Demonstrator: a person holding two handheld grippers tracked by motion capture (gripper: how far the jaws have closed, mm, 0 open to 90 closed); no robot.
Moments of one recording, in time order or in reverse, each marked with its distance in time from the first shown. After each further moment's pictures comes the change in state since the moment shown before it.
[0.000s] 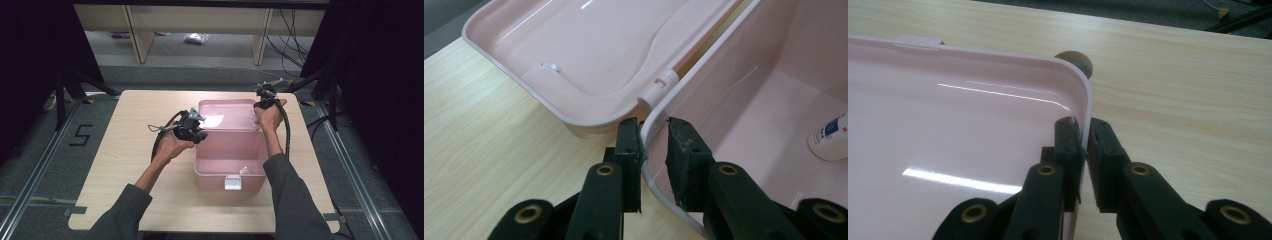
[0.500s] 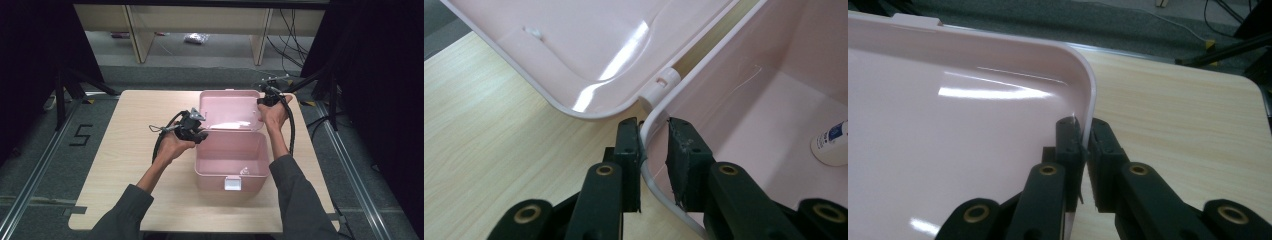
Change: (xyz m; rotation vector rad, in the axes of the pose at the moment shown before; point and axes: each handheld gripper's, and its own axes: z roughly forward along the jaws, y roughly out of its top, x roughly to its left) left arm -0.003 0.001 0.002 -0.012 0.023 -0.010; right arm -0.002 0.005 -0.031 -0.087 -0.010 -0.057
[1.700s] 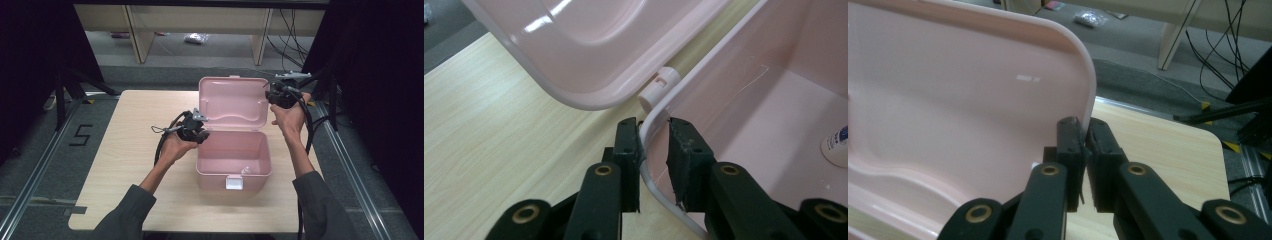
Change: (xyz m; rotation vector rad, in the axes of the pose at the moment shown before) left arm -0.005 0.002 0.004 -0.004 0.027 0.007; right arm -0.001 -0.007 -0.086 -0.216 0.058 -0.103
